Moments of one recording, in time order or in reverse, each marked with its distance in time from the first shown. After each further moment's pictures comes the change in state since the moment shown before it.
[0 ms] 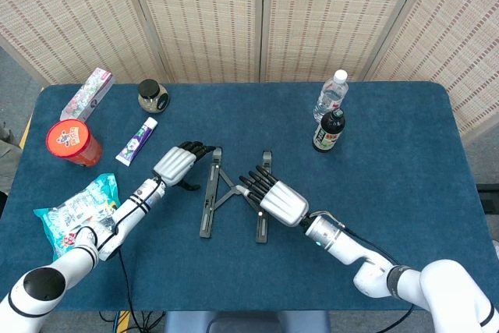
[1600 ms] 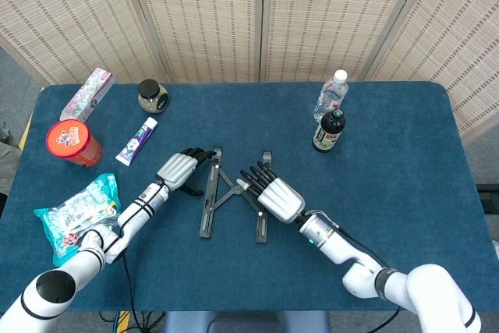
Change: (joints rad) left arm -0.002 -0.062 0.024 0.066 -0.023 -0.051 -0.100; right arm 0.001 -0.099 0.032 0.105 0.054 -0.020 -0.036
